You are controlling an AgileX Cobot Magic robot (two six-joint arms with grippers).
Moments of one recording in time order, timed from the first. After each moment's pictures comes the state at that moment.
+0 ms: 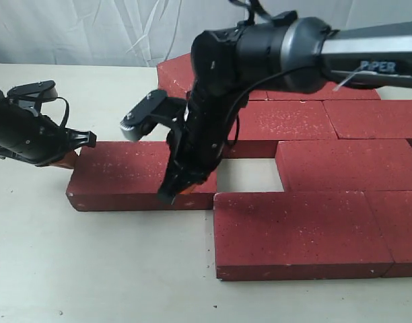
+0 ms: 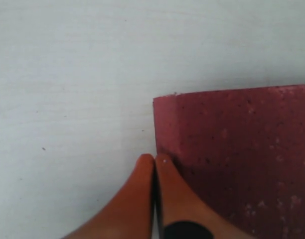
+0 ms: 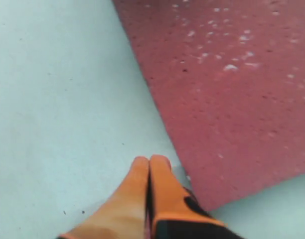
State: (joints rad) left arm -0.07 1.84 -0.94 -0.66 0.44 0.48; right arm 0.74 1.98 -1.47 0.22 0.94 -0.51
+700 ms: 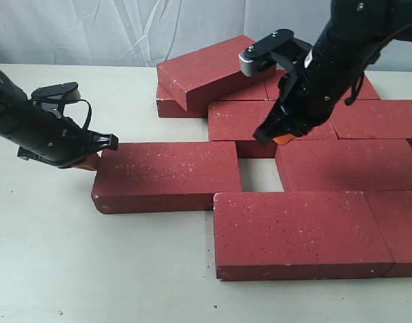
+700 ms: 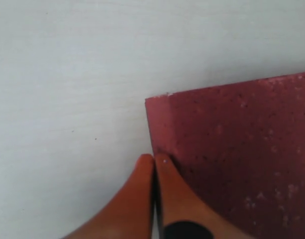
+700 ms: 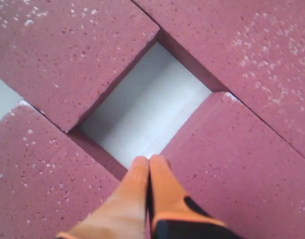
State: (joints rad) left arm -0.17 1.84 -0.94 -0.71 0.43 0.48; right arm 0.43 1.71 -1.26 0.11 0.90 -0.39
